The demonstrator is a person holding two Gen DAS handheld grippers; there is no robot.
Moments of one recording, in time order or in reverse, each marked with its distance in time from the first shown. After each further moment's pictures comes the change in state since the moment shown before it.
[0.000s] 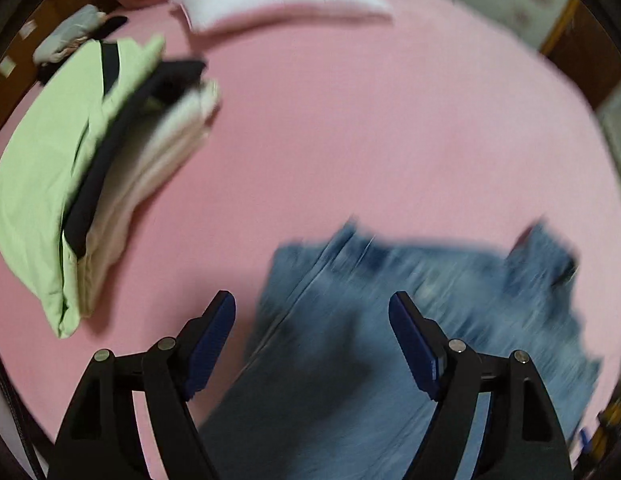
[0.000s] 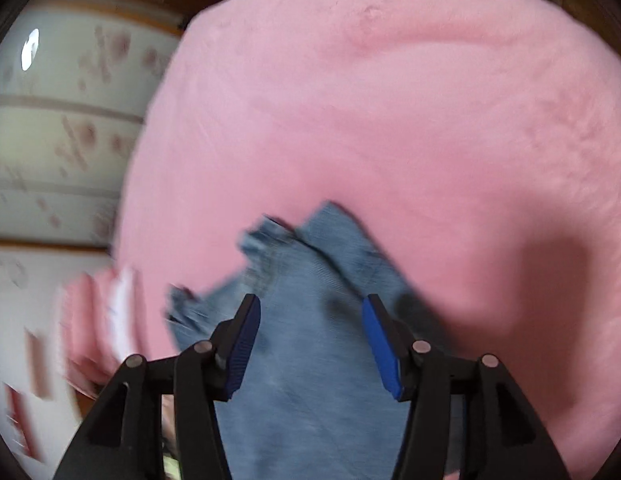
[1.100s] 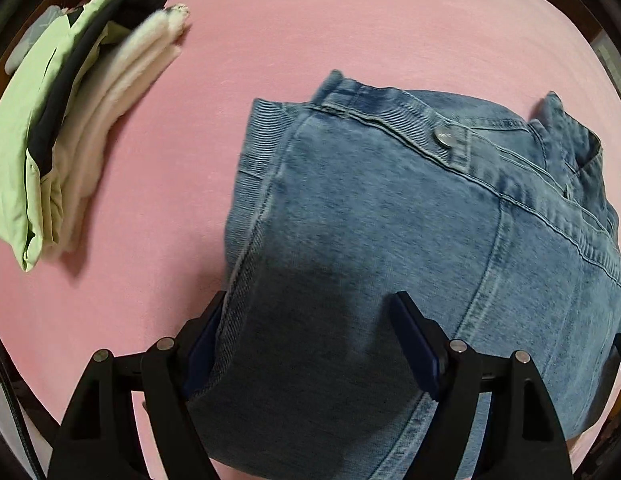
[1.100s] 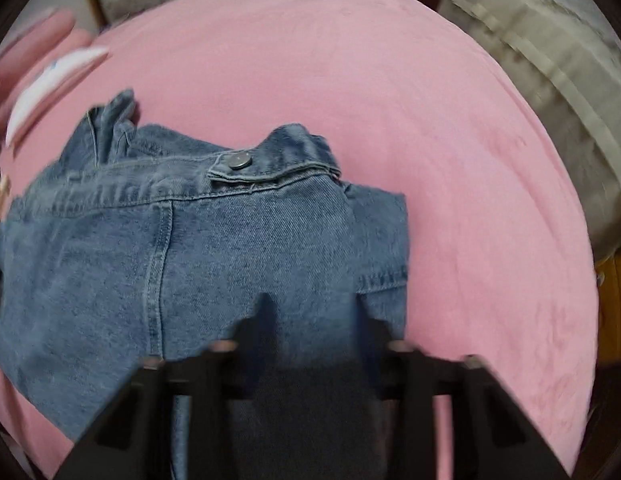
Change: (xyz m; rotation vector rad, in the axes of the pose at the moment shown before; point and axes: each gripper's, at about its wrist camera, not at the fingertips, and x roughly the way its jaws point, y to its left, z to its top) left arm 0.025 -0.007 -0.106 0.126 0.128 0.016; right arm 0.059 0.070 -0.066 -0.892 -0.027 -0.438
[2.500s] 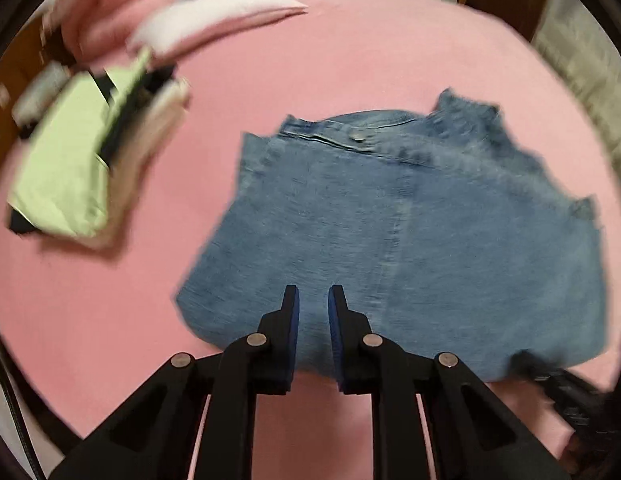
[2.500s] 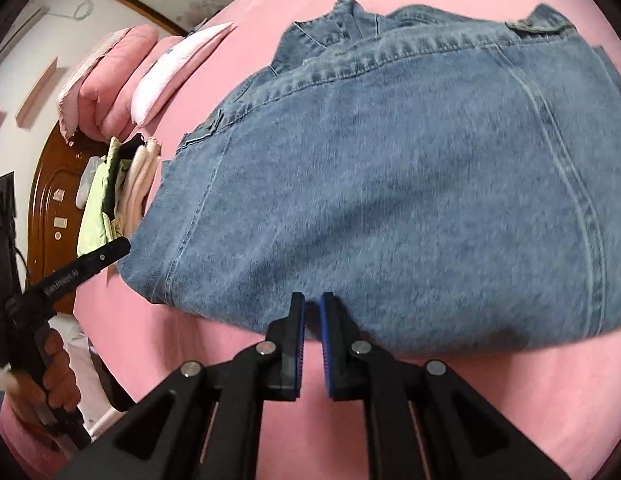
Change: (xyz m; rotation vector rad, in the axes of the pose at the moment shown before) left arm -0.119 -0.032 -0.094 0.130 -0.203 -0.129; right arm -0.039 0.190 -0.083 0.141 0.092 0.586
